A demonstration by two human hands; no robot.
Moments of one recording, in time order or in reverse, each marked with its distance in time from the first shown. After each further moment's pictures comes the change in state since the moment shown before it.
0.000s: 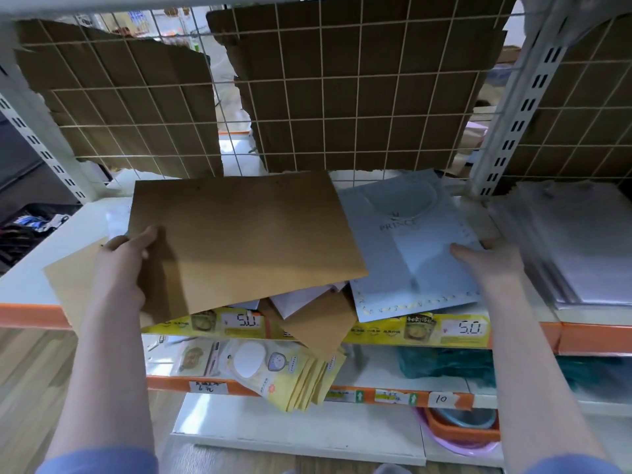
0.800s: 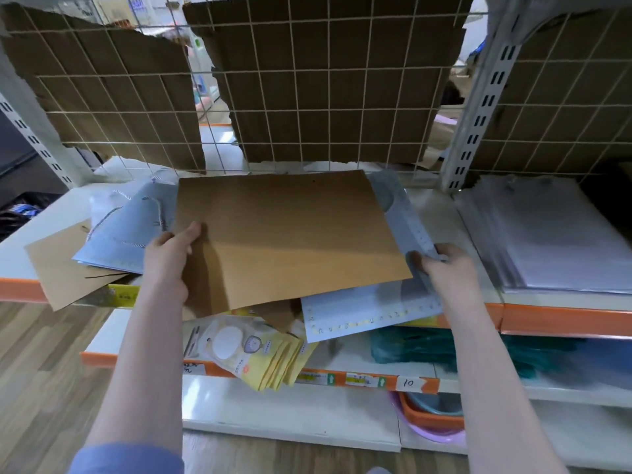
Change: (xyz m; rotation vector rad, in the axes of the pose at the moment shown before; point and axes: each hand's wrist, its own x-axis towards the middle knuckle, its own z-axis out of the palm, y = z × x) left_hand -0.076 -0.025 0.060 -0.099 -0.084 -0.102; right_hand -0.030 0.025 -0.020 0.110 -0.189 -0.144
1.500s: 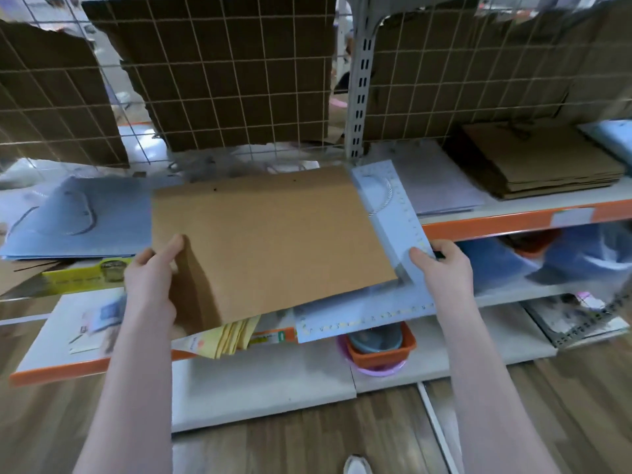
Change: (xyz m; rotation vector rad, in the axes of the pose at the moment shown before) left_hand -0.122 -0.046 -0.007 -0.031 -0.123 0.020; right_hand -0.142 0.043 -0.112 0.127 0.280 0.085
